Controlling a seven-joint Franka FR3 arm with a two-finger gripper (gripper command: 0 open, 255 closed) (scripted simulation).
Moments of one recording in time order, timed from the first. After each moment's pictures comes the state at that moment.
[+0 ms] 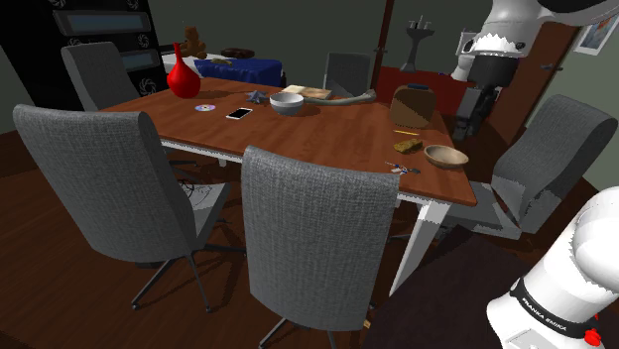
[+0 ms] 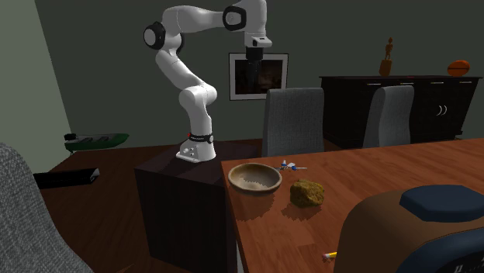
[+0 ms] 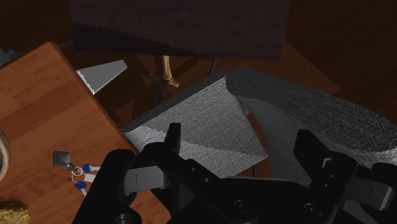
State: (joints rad) arm -0.02 -0.81 -0.05 -2.44 0.12 1.56 -0.08
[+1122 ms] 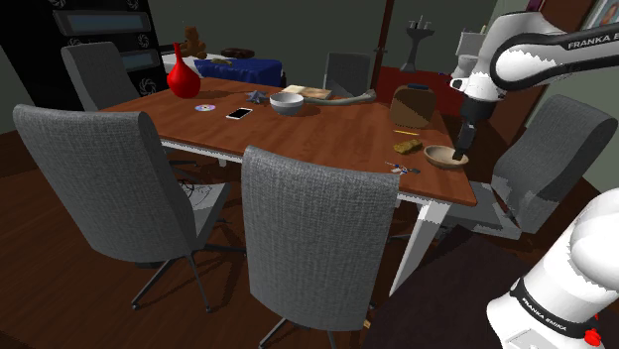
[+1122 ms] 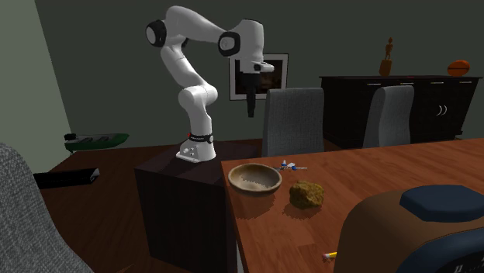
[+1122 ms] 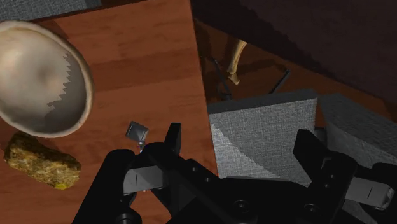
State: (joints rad) arm -0.07 -0.66 -0.30 -2.61 -0.23 1.97 -0.57
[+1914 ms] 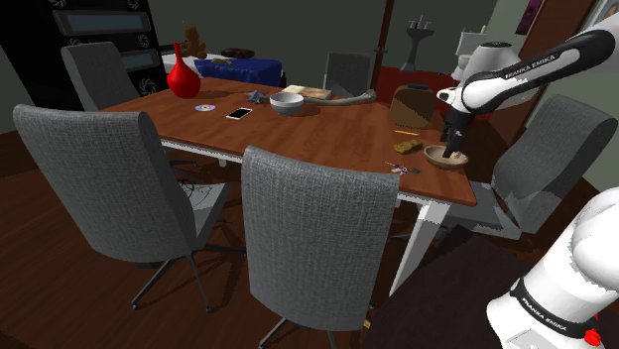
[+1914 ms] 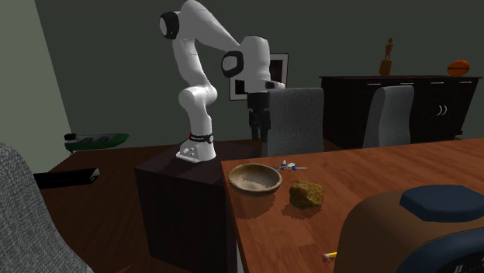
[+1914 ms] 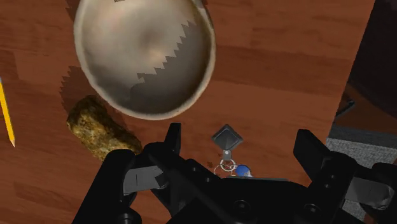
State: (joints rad) arm -0.04 -0.30 -0.52 -2.50 -0.34 2.40 -0.94
